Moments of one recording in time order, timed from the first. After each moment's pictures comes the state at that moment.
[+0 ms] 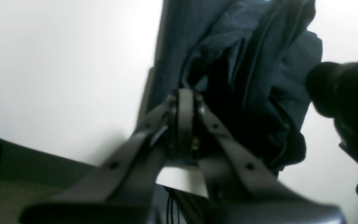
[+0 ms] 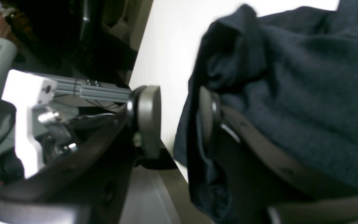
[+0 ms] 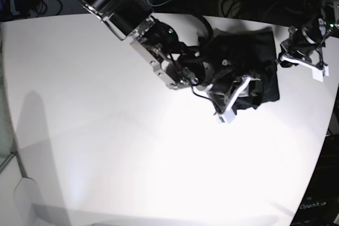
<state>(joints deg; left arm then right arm) 24.3 -23.0 -20.1 107.2 -51.2 12.2 49.8 15.6 -7.9 -41.9 71.6 56.2 -0.4 -34.2</state>
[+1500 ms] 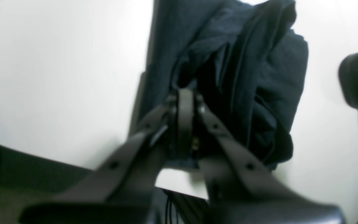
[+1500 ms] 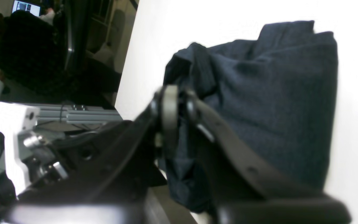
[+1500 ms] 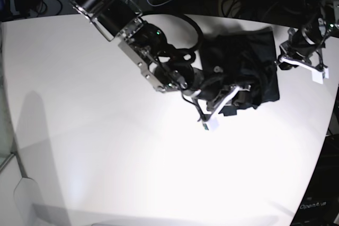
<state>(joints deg) 24.3 -22.8 -20.0 108.9 -51.2 12.2 49.8 15.6 -3.9 -41.6 78.4 56.3 -9.3 -33.5</state>
